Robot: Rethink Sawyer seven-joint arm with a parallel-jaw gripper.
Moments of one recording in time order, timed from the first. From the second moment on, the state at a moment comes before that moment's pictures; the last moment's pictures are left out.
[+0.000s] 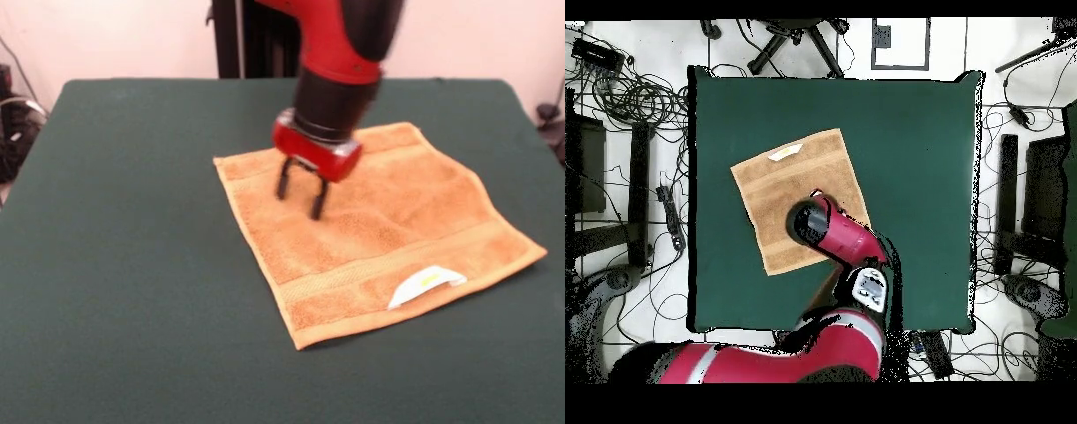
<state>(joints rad) 0.02 -0.33 -0.28 1.68 0.42 0.15 1.93</state>
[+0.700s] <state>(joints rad) -0.19 -0.40 -0.27 1.69 0.21 0.12 1.93</state>
